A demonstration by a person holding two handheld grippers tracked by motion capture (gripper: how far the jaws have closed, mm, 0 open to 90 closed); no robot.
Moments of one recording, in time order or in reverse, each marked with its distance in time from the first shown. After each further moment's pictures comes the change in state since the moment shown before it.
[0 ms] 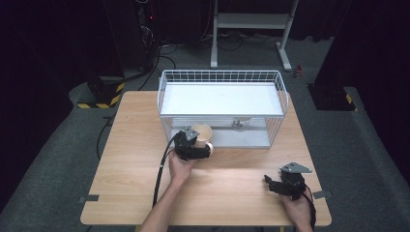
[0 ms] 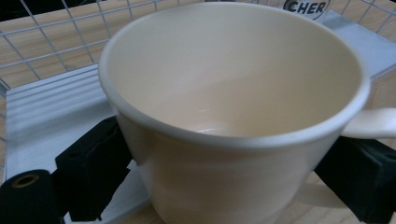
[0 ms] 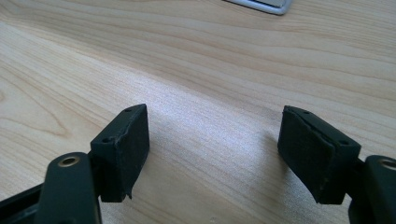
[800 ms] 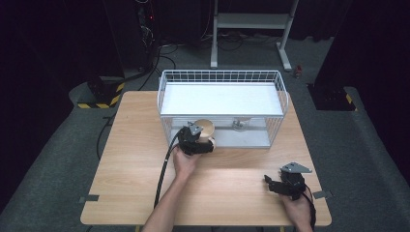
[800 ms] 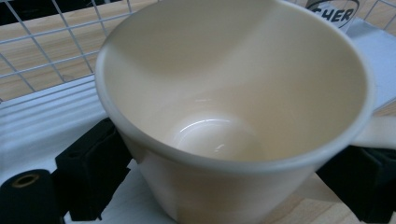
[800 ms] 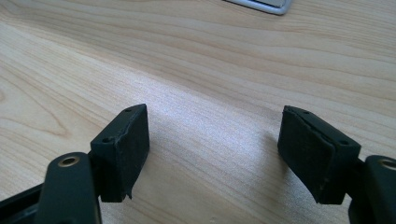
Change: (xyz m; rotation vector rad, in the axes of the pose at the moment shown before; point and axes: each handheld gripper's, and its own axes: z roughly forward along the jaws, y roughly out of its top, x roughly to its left) left arm 0.001 0.008 0.023 0.005 0.030 -0.004; right arm 0.000 0.000 0.000 0.000 -0.001 0.001
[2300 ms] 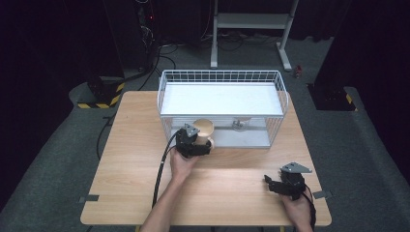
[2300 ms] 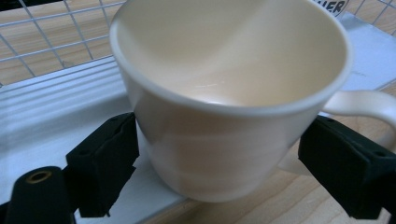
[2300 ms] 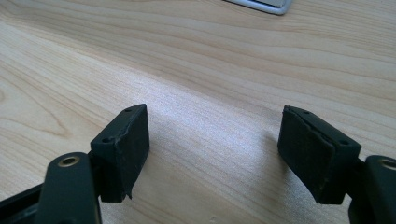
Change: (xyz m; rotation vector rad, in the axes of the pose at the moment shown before) left arm 0.005 -0.008 -0.013 0.009 -0.029 -0.018; right arm 0.000 0.000 0.000 0.000 0.000 -0.003
